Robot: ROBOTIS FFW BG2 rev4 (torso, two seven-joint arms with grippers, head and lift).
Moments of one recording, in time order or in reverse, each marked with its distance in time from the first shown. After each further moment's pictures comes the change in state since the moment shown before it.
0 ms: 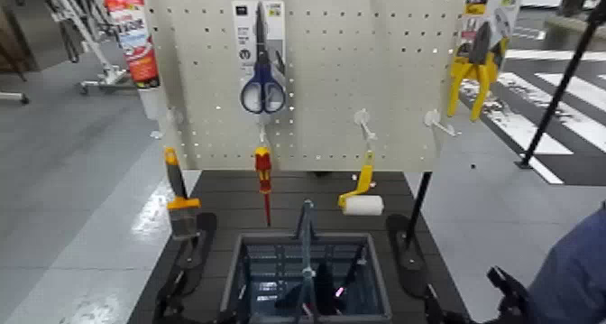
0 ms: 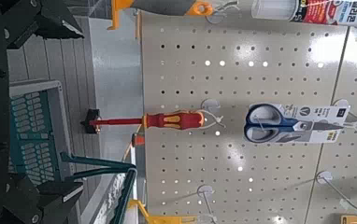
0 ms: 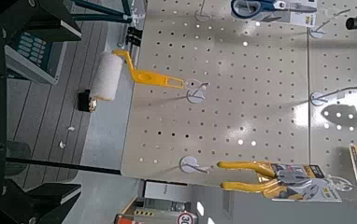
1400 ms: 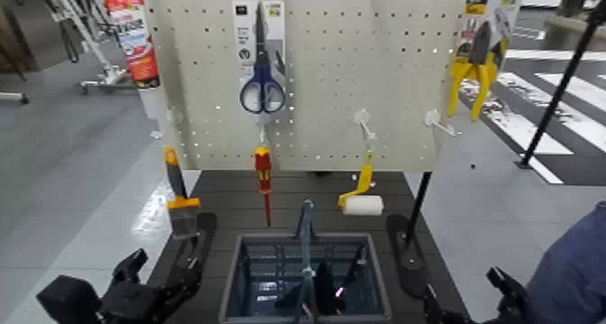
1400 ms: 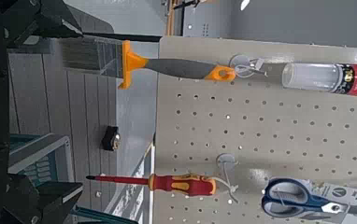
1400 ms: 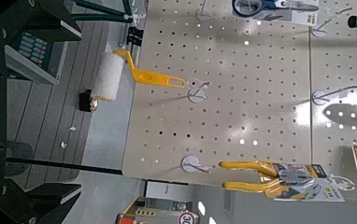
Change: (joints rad) left arm -0.124 0.000 0.240 -0.062 0.141 0.347 -0.248; right arm -0.001 0.003 0.000 0.000 -0.001 0.006 0.001
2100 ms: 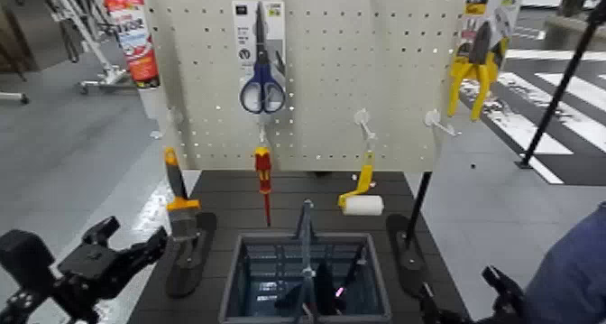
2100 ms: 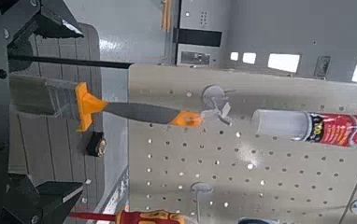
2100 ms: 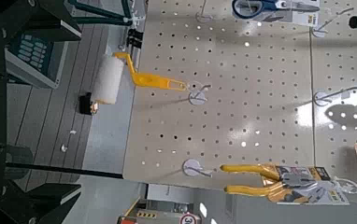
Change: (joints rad) left arm -0.160 0.038 0.154 0.038 0.042 0.135 -0.179; right arm -0.010 0.008 0.007 0.003 -0.001 0.011 0.007
